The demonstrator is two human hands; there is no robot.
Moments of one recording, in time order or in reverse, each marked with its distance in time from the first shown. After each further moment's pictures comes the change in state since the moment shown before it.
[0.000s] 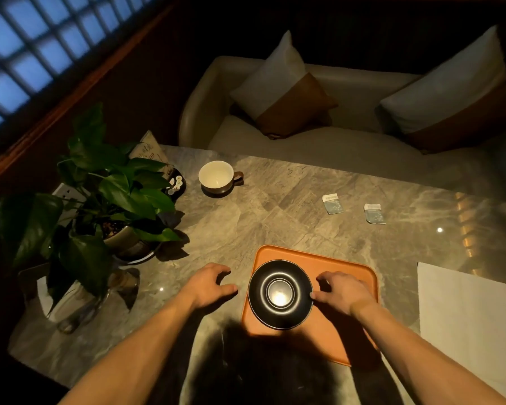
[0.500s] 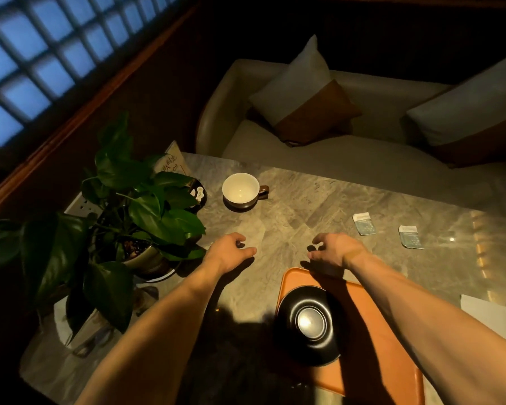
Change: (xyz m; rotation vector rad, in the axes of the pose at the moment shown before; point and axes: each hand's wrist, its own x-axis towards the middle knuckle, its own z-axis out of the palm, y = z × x) left_hand 0.069 0.010 -0.086 -0.312 0.161 -0.130; right_hand 0.093 -0.101 -0.099 0.015 -0.008 -0.056
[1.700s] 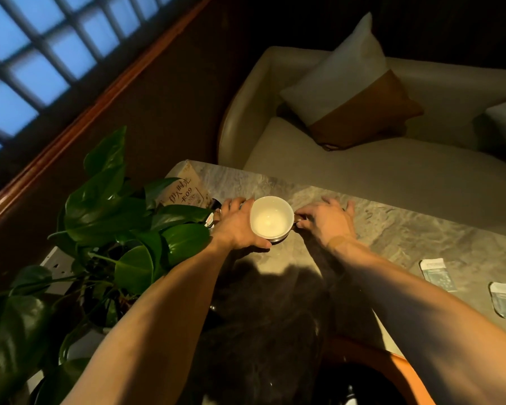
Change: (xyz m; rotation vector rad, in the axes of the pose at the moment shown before) left_hand 0.148 0.012 -0.082 0.335 0.106 0.134; right_hand 0.162 -0.102 -0.040 0.028 0.362 -0.229
